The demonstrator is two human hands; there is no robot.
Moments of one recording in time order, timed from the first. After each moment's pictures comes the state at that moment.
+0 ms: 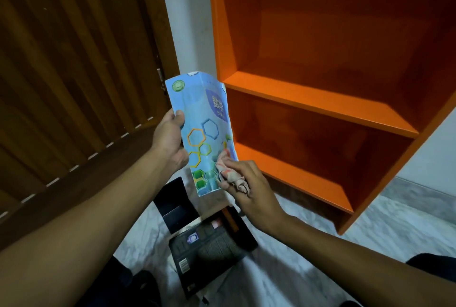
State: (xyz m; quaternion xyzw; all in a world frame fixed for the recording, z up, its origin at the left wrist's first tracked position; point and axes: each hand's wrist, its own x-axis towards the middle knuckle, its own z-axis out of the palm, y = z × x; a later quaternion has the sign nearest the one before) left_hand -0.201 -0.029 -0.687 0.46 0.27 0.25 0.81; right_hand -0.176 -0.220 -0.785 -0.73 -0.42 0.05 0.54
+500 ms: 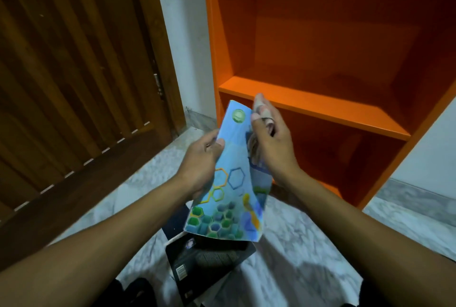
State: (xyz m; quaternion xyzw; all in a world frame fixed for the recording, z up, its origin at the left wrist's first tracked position) left_hand -0.210 -0.084 -0.712 0.67 0.13 0.17 0.71; right_hand -0.118 -0.206 -0.708 -0.66 -0.25 -0.02 0.71
